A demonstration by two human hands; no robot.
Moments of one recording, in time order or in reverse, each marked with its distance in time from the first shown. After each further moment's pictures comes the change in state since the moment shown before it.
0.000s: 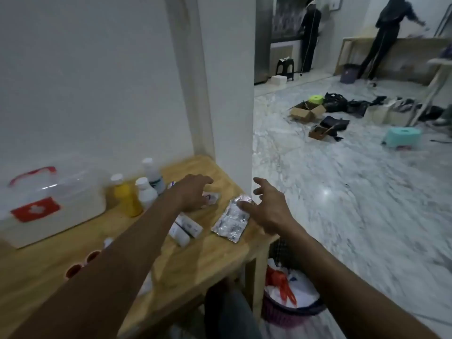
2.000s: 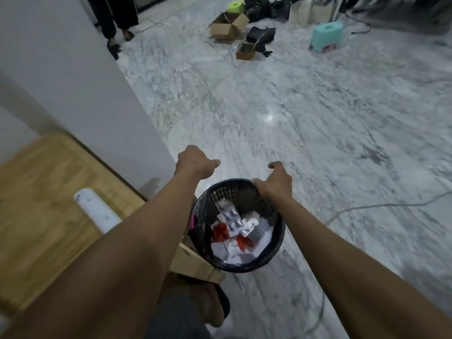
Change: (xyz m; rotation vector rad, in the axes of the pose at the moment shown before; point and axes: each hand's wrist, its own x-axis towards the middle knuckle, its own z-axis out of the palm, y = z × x) left_hand 0.179 0.191 0.152 -0.415 -0.124 -0.331; right_hand 0.040 0.248 -0.068 0.063 0.296 0.668
